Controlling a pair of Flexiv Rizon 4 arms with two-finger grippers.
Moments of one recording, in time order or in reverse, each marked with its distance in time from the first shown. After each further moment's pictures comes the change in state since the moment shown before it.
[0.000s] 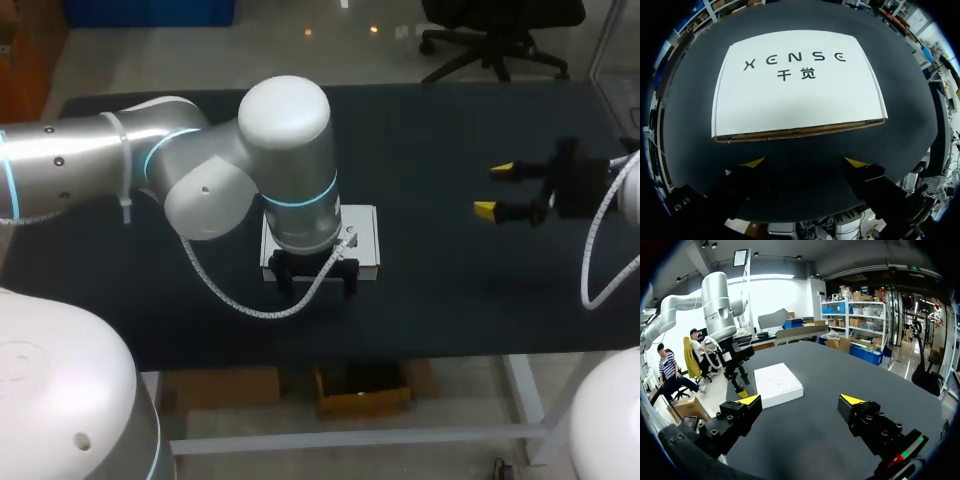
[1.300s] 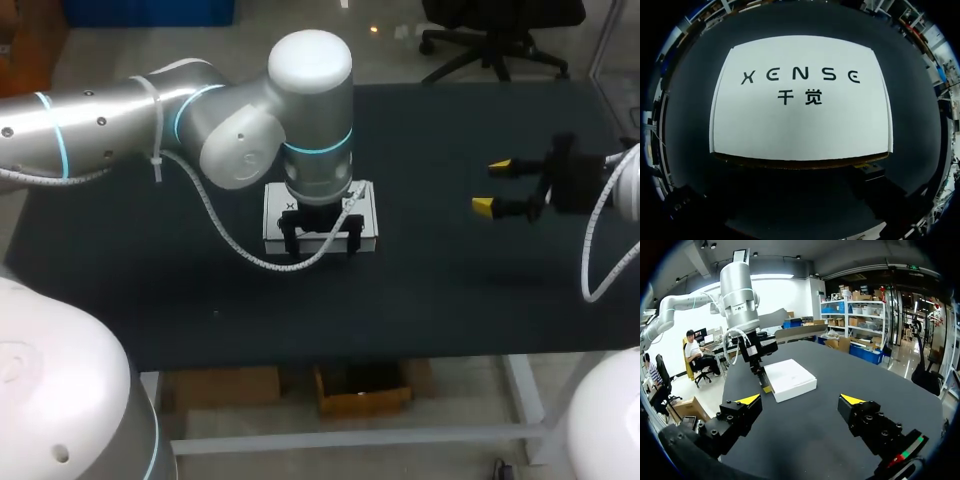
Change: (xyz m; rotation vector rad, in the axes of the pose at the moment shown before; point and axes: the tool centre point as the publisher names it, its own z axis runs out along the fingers) left arm -0.002 -0.092 0.016 -0.013 -0.050 -0.129; right arm -0.013 -0.003 0.006 0.004 -0.006 0.005
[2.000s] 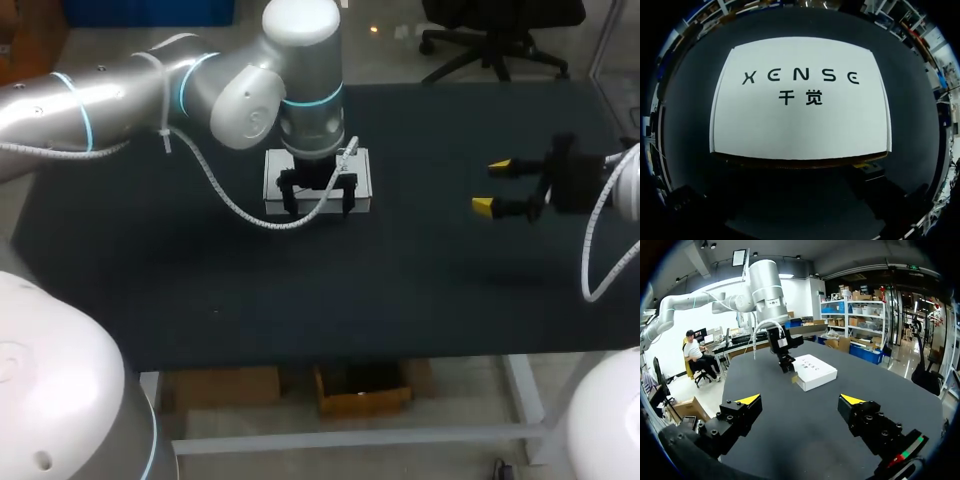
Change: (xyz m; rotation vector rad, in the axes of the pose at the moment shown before) left arm -0.003 -0.099 0.011 0.003 0.017 0.005; right arm 0.000 0.000 0.001 0.001 0.000 0.000
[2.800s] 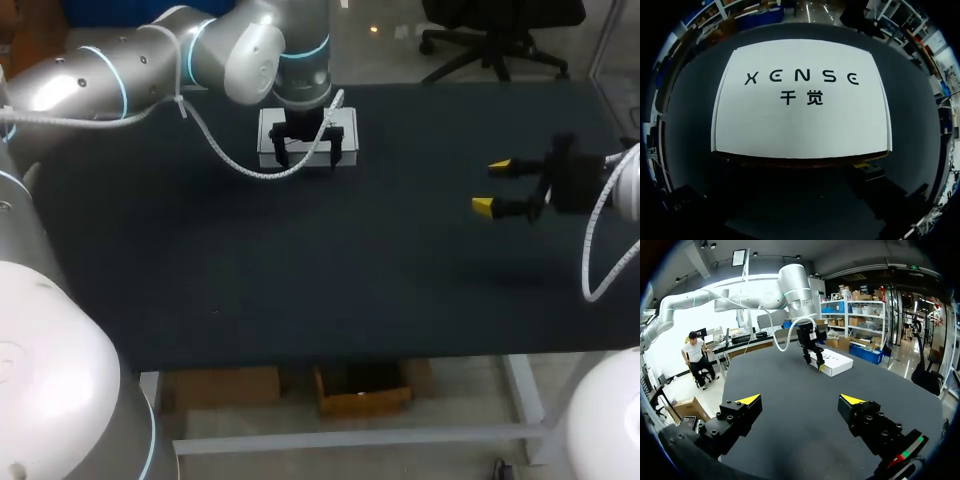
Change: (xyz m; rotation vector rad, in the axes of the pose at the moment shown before) left arm -0.018 -0.127 0.014 0.036 -0.013 0.001; right arm 0.000 0.000 0.000 0.001 -0.001 0.000
